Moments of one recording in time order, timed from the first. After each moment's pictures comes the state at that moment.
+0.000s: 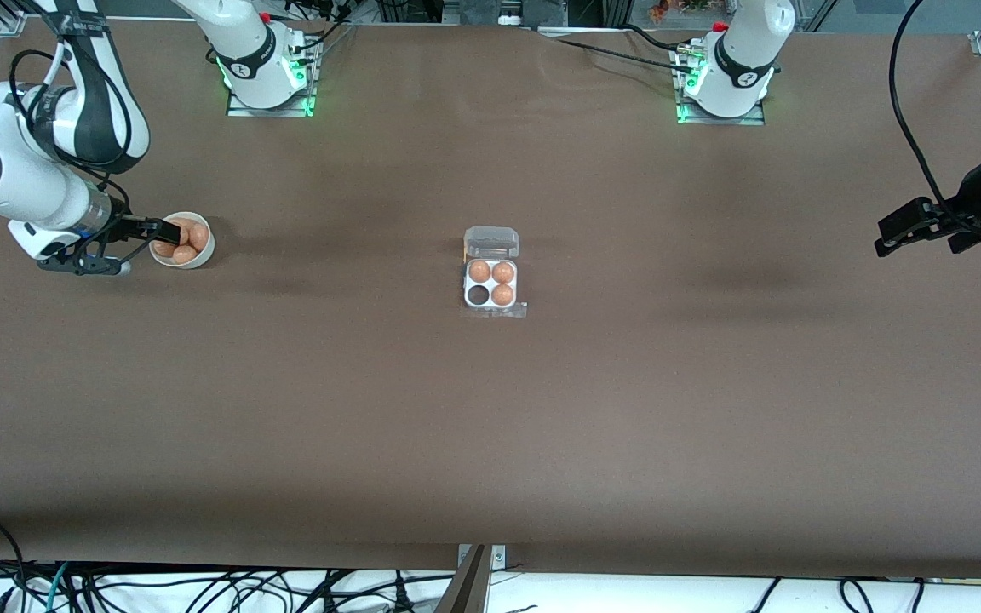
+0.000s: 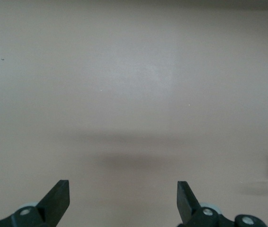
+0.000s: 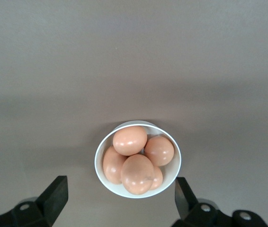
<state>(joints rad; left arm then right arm) 0.00 0.07 0.01 -1.56 -0.01 1.64 -0.08 0.07 0.06 -0.22 -2.32 -0.08 2.20 -0.04</state>
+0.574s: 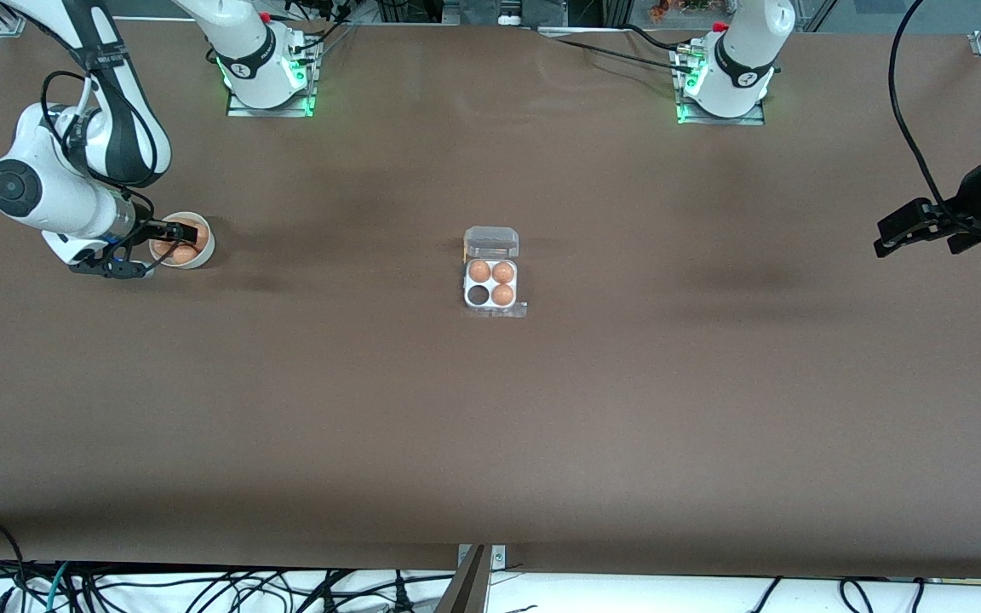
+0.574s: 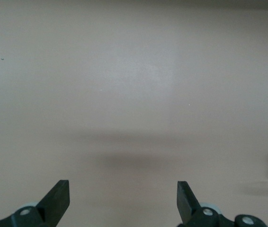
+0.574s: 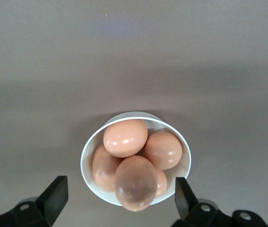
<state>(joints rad) 0.00 0.07 0.01 -1.56 -0.01 1.64 -0.08 0.07 0.15 -0.23 -2.36 -0.08 2.25 -0.04</state>
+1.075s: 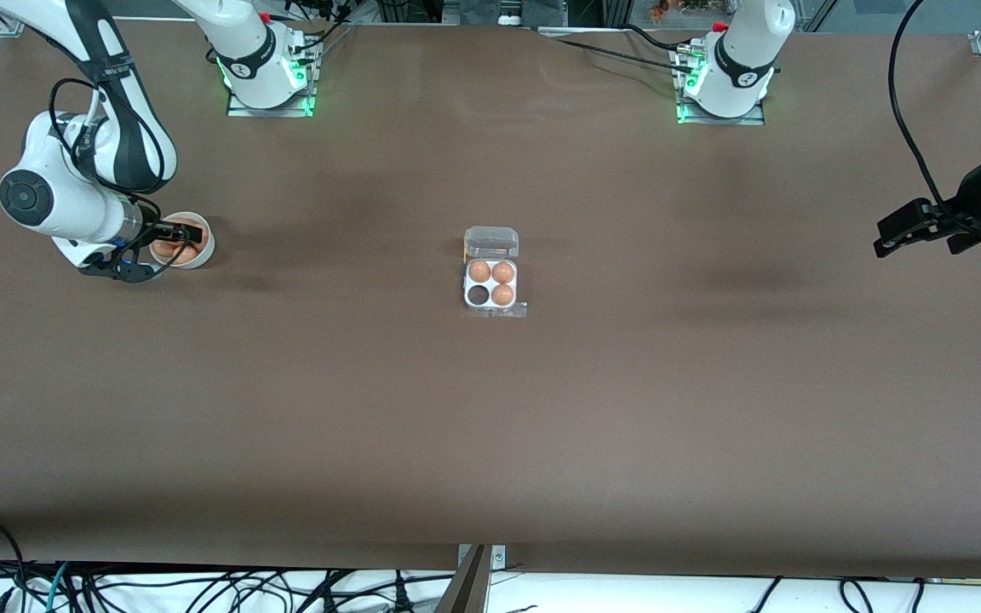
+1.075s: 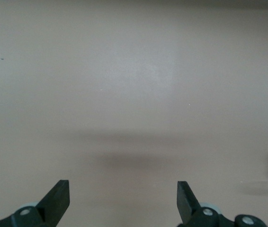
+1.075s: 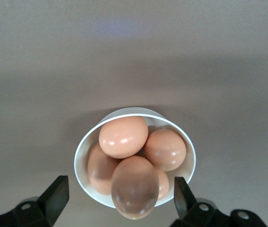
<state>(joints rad) 0.00 0.08 0.01 -1.56 -0.01 1.64 -0.08 0.07 0.18 -0.23 -2.36 -0.08 2.25 -0.04</state>
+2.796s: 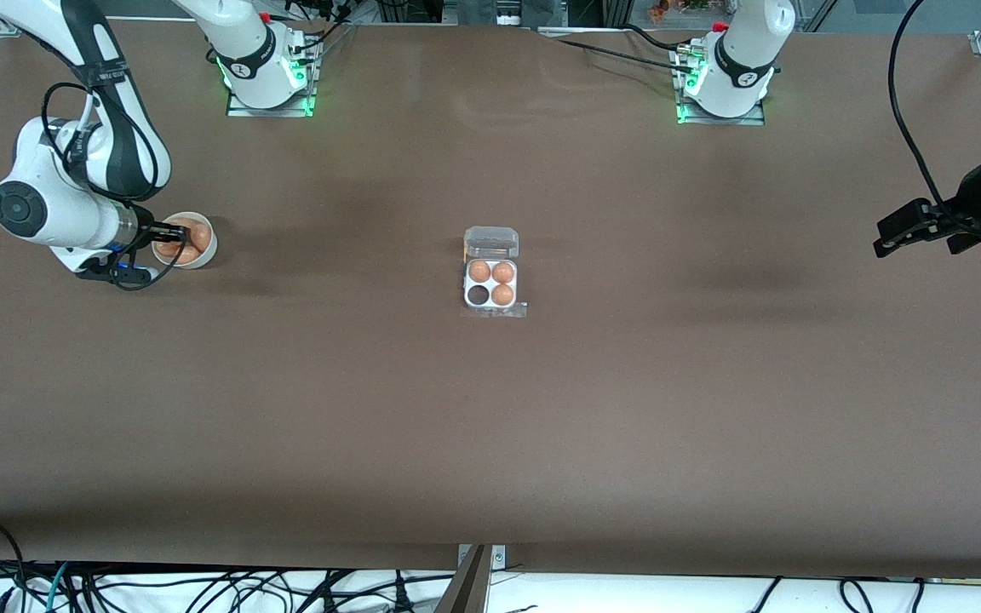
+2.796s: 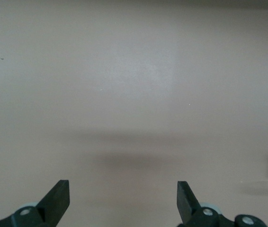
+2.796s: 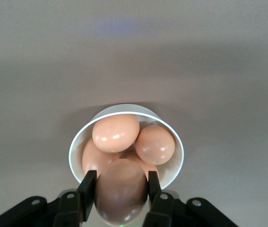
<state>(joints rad) 0.00 0.08 0.01 -1.56 -0.01 1.64 -0.08 0.07 0.20 -0.23 -2.27 -0.08 2.14 -0.04</state>
